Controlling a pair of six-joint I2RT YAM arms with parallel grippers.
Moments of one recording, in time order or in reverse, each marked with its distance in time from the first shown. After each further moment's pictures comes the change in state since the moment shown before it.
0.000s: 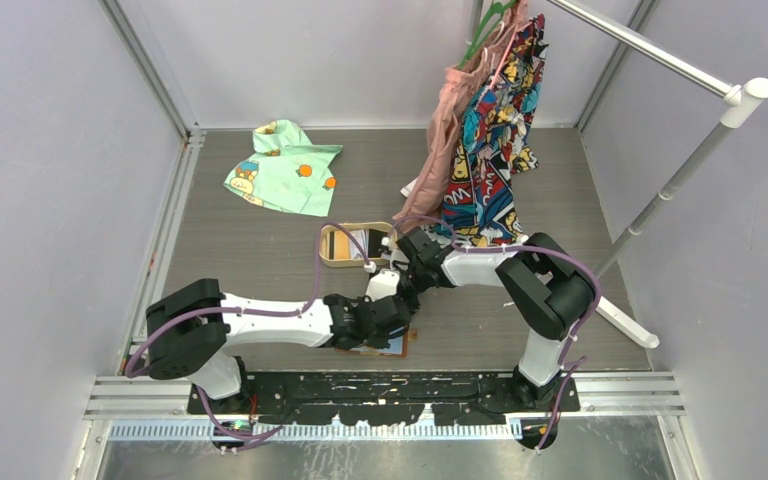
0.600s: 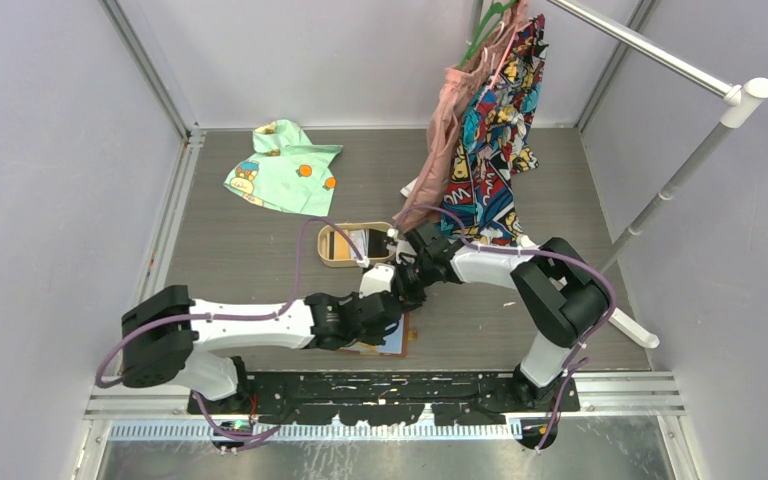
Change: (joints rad) left arm 0.000 -0.104 -0.018 -0.011 -0.021 0.035; right arm -0.041 -0.068 0.004 -0.050 0.026 -0.084
